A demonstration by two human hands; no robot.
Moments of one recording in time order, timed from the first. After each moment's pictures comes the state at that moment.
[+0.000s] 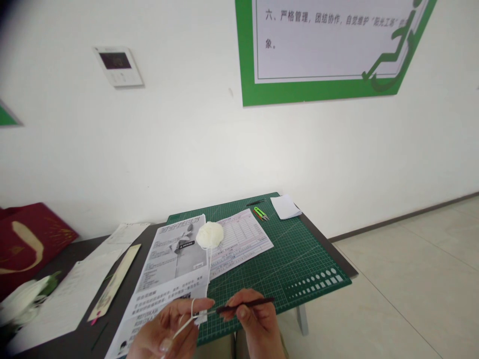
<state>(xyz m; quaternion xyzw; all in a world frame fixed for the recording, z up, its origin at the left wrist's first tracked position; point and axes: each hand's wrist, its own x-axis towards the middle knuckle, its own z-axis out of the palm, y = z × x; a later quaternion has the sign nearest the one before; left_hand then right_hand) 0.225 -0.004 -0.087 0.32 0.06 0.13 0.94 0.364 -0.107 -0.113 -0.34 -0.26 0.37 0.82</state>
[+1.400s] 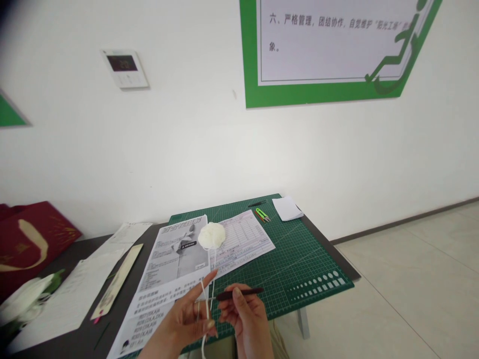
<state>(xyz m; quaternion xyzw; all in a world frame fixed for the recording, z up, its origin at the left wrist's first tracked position) 0.231 -0.013 -0.094 0.54 0.29 0.20 0.76 0.348 -0.085 -0.127 -0.28 -0.08 0.51 0.81</state>
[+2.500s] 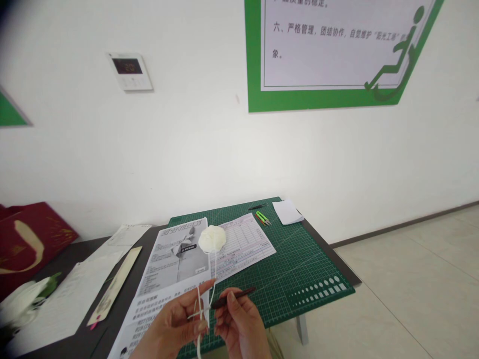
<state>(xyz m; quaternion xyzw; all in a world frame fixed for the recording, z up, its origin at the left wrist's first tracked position) 0.231 -0.014 -0.066 0.49 0.32 0.26 0.77 0.343 -0.081 -0.113 -0.23 -0.04 0.59 0.77</state>
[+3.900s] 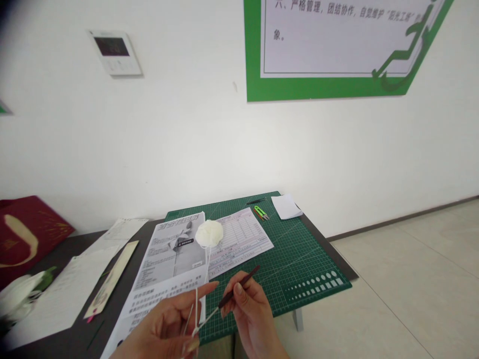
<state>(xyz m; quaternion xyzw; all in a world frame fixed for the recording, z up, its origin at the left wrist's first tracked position) 0.227 -0.022 -0.043 0.54 0.27 0.17 0.78 0.369 -0.086 -0.101 -0.24 -0.18 0.52 0.80</state>
